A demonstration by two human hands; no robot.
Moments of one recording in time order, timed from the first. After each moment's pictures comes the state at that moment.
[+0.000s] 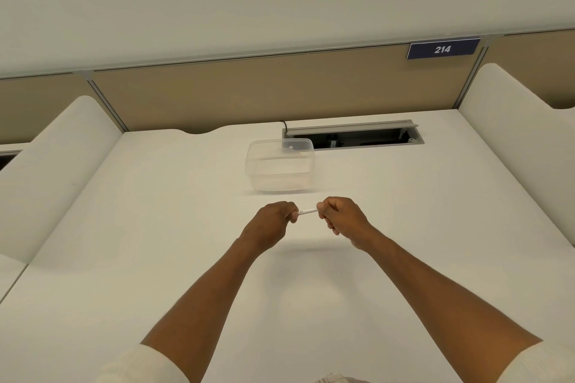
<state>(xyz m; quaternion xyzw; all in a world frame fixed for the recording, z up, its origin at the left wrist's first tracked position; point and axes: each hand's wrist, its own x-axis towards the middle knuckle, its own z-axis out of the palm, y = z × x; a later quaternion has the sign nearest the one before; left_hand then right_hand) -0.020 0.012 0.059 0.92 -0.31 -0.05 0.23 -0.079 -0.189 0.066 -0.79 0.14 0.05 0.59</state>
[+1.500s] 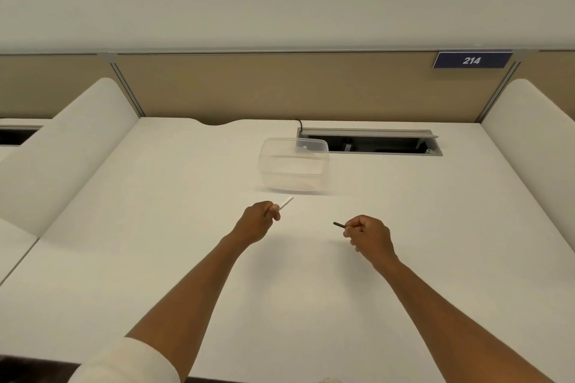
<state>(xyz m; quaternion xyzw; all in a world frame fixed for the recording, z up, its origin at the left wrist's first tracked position) -0.006 0.052 0.058 0.91 -0.10 -0.15 0.37 -0.095 -0.211 0.030 -0.81 0.24 0.00 0.54</state>
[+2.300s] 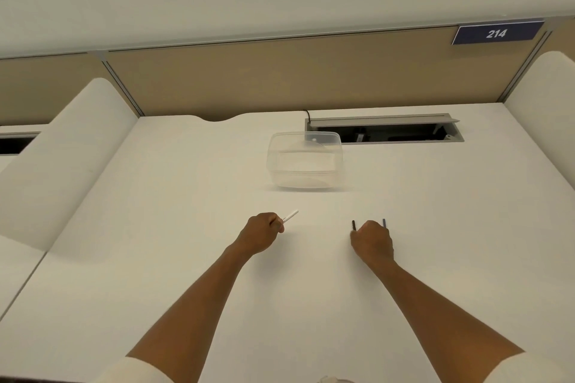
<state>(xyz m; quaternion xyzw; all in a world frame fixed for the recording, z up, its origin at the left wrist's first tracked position) 0.017 0.079 0.024 0.92 -0.08 -0.21 0.32 -0.057 -0.170 -0.011 -0.86 0.36 0.06 0.35</state>
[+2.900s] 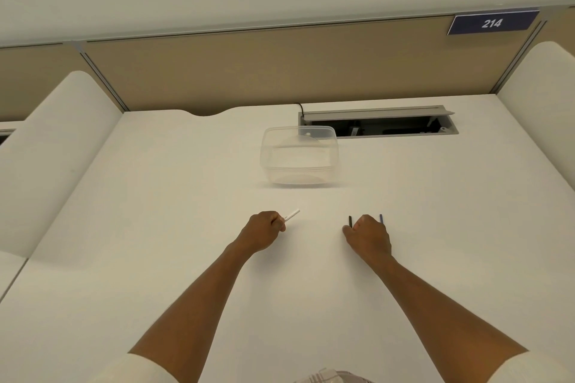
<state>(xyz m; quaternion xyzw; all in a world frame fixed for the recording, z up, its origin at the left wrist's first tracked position) 0.026 0.068 0.011 0.92 -0.09 -0.24 0.31 -0.055 -0.170 -0.011 -0.86 0.35 0.06 0.37</state>
